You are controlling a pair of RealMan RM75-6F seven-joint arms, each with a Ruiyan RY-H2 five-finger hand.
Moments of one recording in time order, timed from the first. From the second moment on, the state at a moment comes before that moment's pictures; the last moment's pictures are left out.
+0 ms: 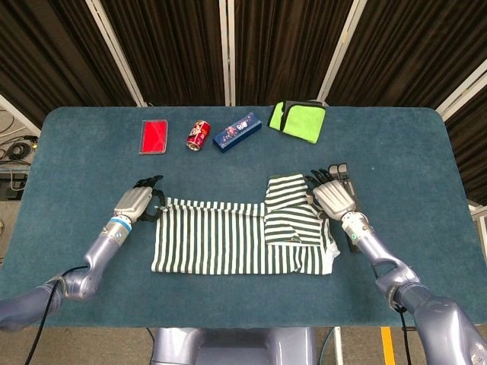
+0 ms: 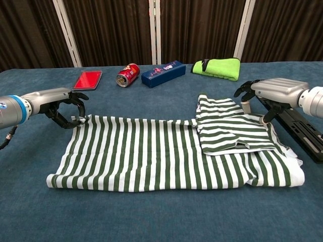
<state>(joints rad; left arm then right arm) -0.74 -1.60 -0.19 -1.10 1.07 0.66 -0.09 0.78 -1.77 0.00 -0.55 -1.58 0.91 0.43</state>
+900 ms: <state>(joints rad) -0.70 -1.51 -0.20 -1.18 1.13 0.76 -0.13 0.78 -1.78 0.00 -0.53 -1.56 0.89 0.41</state>
